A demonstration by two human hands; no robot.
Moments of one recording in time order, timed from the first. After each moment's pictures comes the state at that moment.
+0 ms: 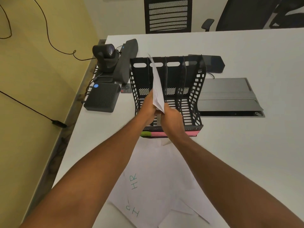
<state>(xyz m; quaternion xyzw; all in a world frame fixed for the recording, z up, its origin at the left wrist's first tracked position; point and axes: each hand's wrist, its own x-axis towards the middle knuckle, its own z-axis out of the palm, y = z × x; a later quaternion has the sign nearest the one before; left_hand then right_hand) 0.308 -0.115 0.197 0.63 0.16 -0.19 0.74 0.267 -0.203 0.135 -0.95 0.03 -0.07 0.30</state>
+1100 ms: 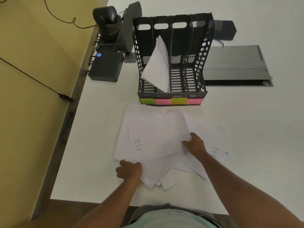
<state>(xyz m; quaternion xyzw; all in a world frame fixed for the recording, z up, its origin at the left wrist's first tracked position) 0.005 -0.010 -0.009 0.76 0.52 -0.22 0.31 0.076 -0.275 0.001 -0.86 0.25 0.24 0.39</state>
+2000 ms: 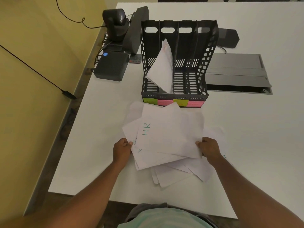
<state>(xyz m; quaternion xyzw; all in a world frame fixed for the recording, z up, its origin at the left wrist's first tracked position) 0.044 0.037 0.014 0.79 0.32 -0.09 0.51 0.064 -0.324 0.007 -0.75 0.37 0.17 0.52</state>
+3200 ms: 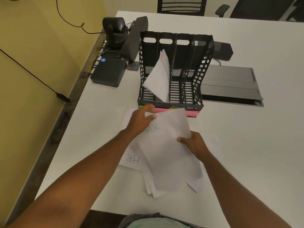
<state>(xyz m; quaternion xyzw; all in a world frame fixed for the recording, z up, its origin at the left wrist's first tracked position) 0.180 -0.039 0.097 0.87 0.01 -0.10 0.49 0.110 -0.295 0.053 -0.80 0.17 0.18 0.55</state>
